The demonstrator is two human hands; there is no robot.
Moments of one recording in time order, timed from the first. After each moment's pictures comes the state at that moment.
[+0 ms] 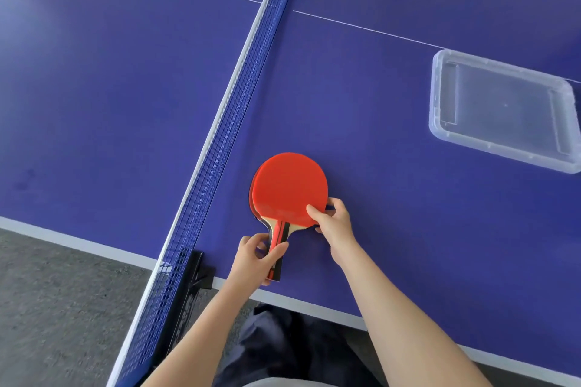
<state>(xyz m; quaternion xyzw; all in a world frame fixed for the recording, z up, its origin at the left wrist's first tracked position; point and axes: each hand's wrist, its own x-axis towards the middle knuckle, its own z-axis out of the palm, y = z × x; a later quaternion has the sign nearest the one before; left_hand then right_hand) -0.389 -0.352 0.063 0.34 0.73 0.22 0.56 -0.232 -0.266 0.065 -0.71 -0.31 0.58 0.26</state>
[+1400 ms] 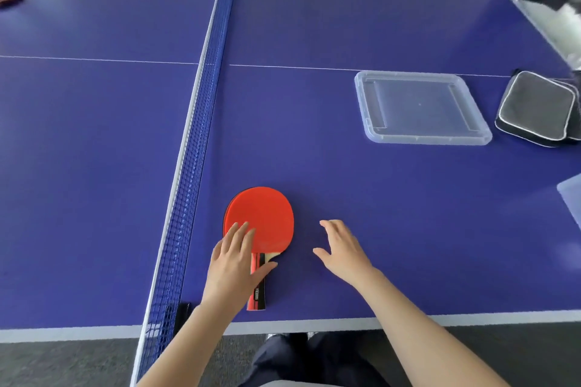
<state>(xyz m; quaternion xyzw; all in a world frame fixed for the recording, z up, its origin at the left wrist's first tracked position) -0.404 -0.316 0.102 0.77 0.62 0.06 0.14 -0.172 -0.304 0.111 -0.69 -0.66 0.30 0.01</state>
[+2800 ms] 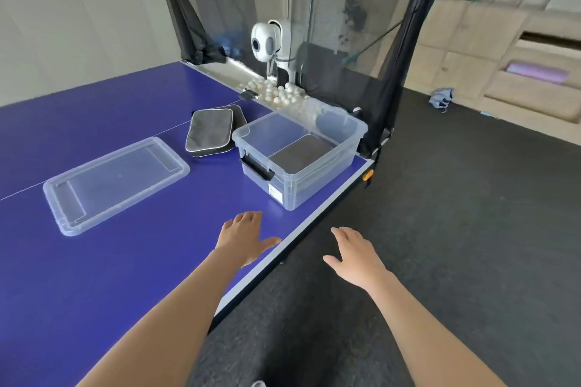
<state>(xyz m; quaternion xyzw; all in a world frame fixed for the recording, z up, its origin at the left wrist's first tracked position) 0.171 -0.466 0.224 0.96 0.26 -0.08 0.11 0.299 -0.668 0.199 -0.91 -0.39 0.14 0.04</state>
